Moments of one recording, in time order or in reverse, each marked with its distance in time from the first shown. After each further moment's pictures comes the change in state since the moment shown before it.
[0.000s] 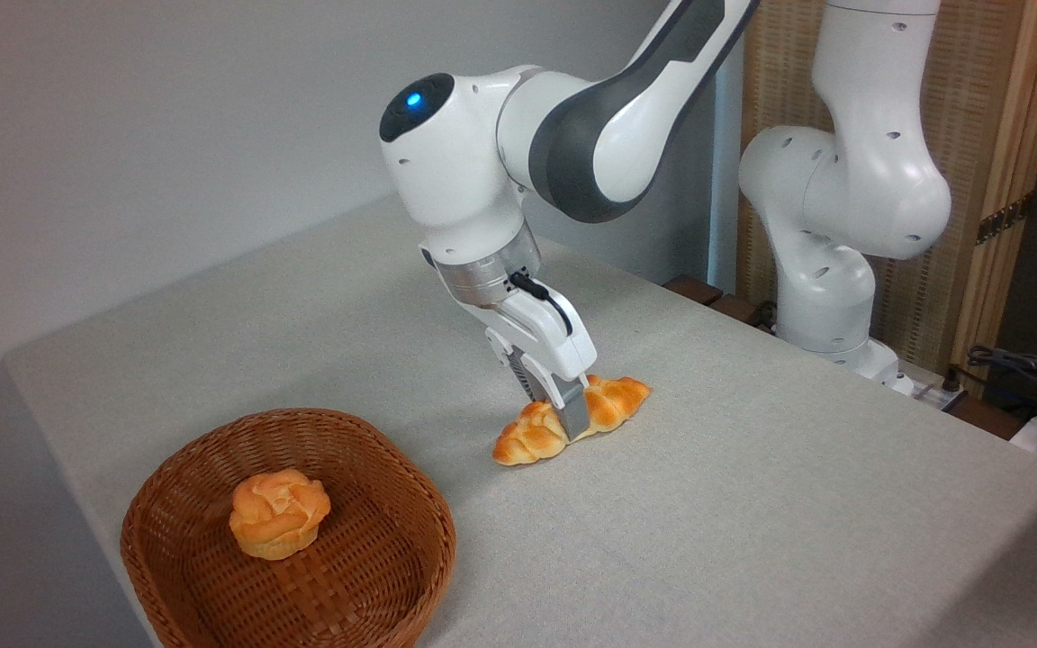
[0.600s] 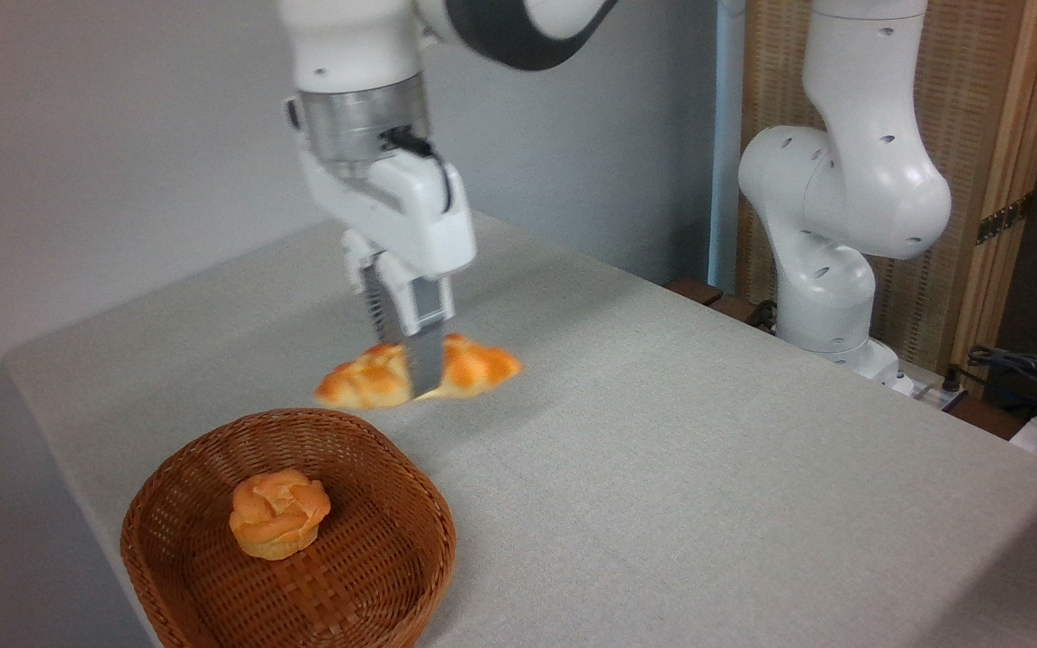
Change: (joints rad) arm 0.004 0.153 0.033 0.505 0.006 -0.034 0.000
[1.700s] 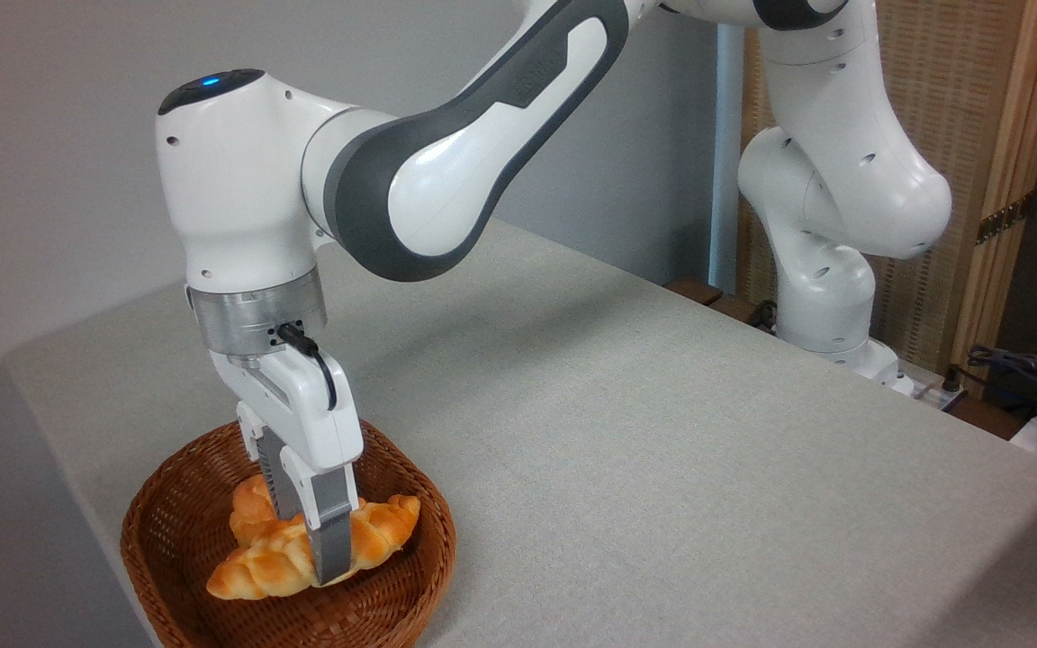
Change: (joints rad) arm 0.014 0.339 0.000 0.162 0.081 0.235 -0.057
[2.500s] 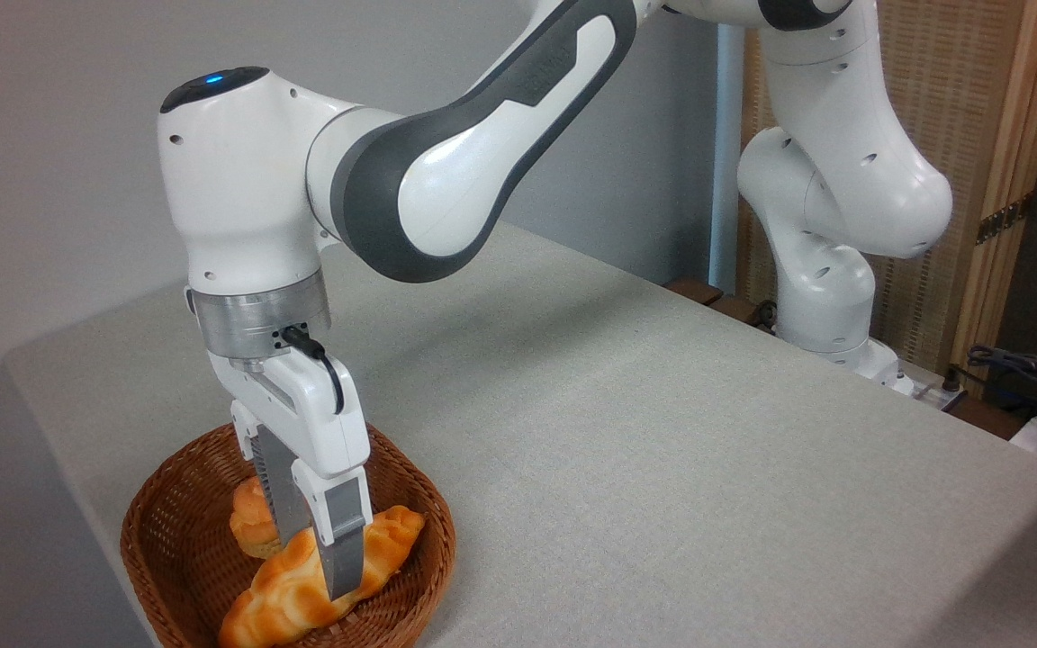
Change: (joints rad) arm 0.018 0.000 0.000 0.007 0.000 0.000 0.000
